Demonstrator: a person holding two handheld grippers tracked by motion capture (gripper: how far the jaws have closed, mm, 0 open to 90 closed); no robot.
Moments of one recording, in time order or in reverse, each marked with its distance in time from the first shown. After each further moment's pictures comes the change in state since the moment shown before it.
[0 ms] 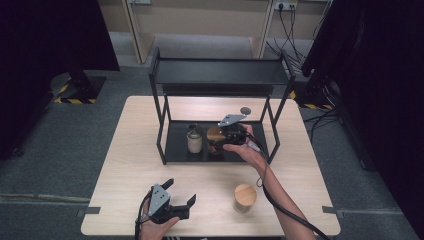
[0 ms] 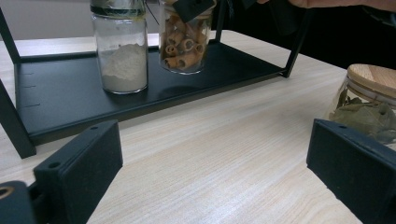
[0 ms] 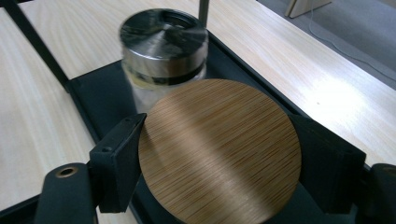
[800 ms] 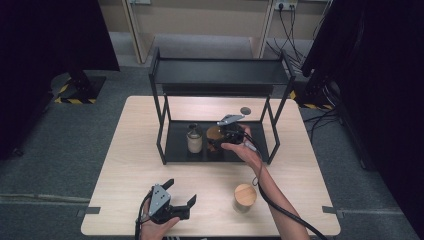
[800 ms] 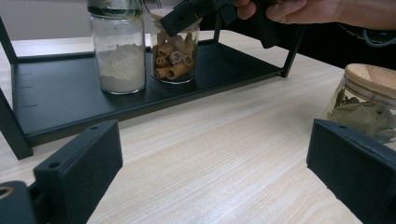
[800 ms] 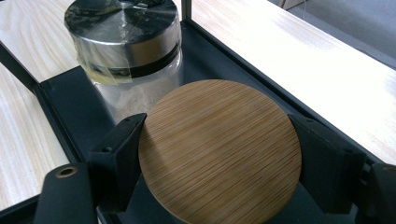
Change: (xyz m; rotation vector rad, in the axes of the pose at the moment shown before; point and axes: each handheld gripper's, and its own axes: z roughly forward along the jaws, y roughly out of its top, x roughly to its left) left arm 0.000 0.000 0.000 -0.002 -0.005 0.003; right arm -0.005 -0.008 0.021 0.003 -0.020 0.051
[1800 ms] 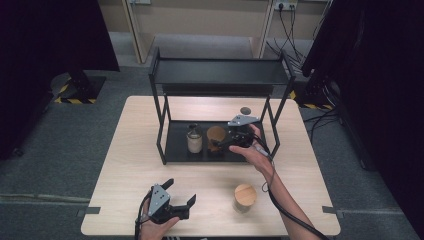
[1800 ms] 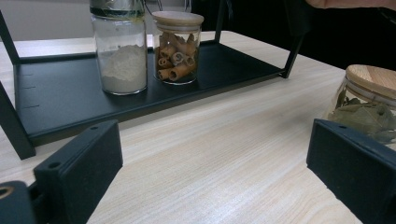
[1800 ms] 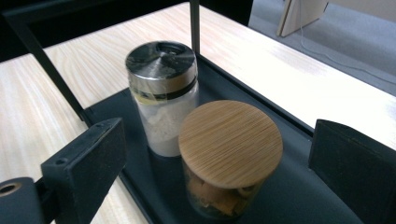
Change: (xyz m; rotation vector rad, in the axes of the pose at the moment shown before) left arm 0.000 0.000 -0.001 -0.003 0.003 -0.003; right arm 0.003 -0.023 -0.046 -0.137 0.028 0.048
